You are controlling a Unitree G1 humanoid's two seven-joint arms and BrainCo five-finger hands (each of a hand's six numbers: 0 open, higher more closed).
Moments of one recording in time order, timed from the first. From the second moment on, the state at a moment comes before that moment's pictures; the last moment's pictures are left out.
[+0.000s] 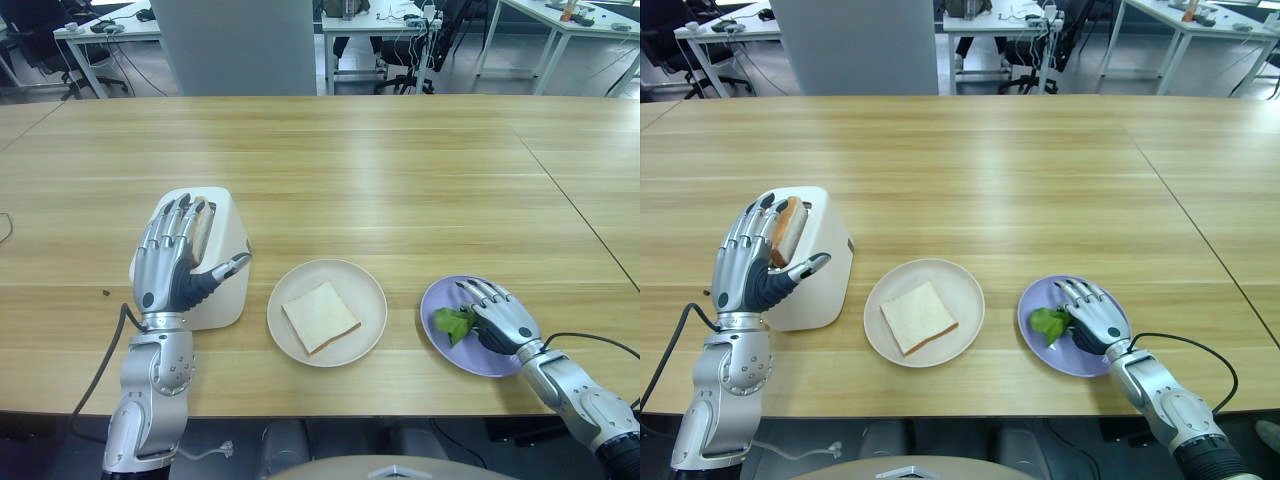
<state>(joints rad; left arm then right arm) 0.21 0.37 0.13 -0.44 0.81 0.03 0.20 0.08 -0.75 0.27 0.19 -1.00 -0.25 -0.34</state>
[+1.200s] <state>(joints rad) -0.05 0.52 0.06 -0.22 0.96 0.36 -0.07 -0.44 -0.28 0.69 0.42 -1.17 -0.25 -0.29</state>
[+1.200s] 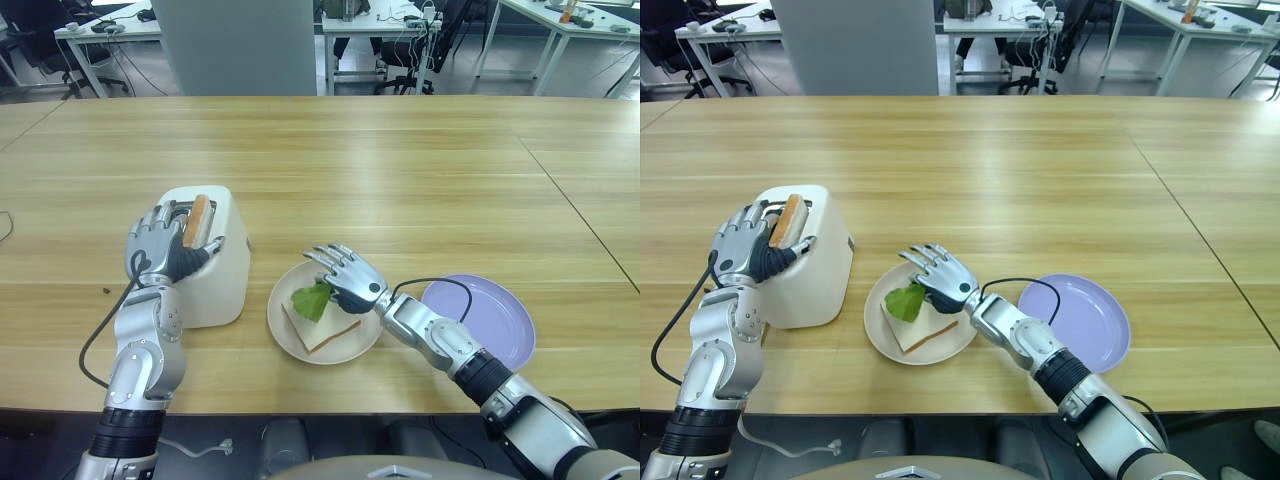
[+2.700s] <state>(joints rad) -0.04 0.44 0.20 -0.67 0.71 0.11 0.03 -0.23 -0.54 0.67 0.16 -1.20 -0.23 -0.19</state>
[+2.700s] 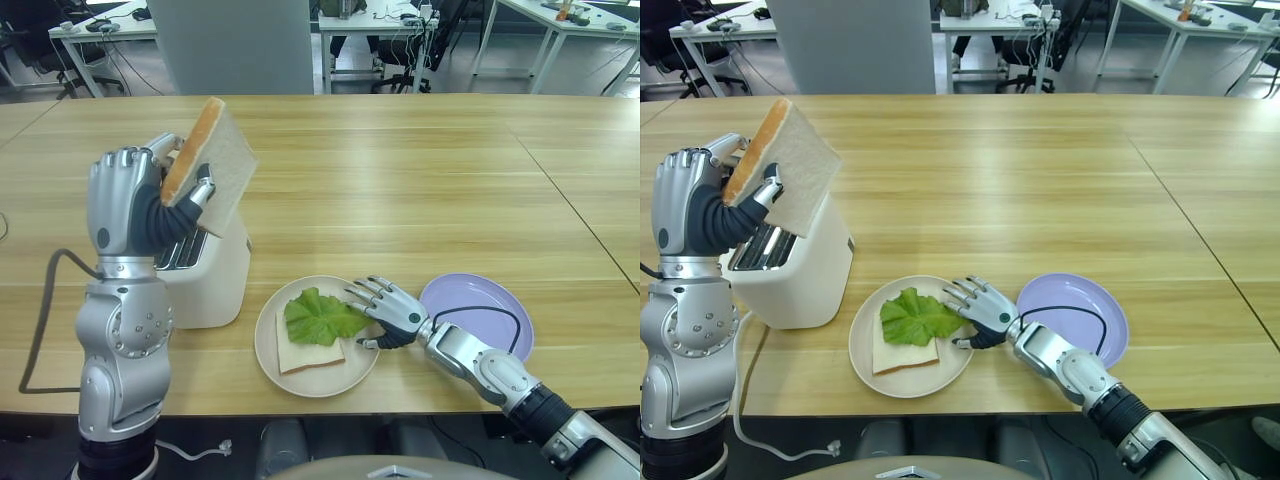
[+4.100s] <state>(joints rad) 0.07 0.31 0.09 -0.63 0.70 -0.03 0.03 -0.17 -0.42 0.67 -0.05 -1.14 -0.27 -0.17</state>
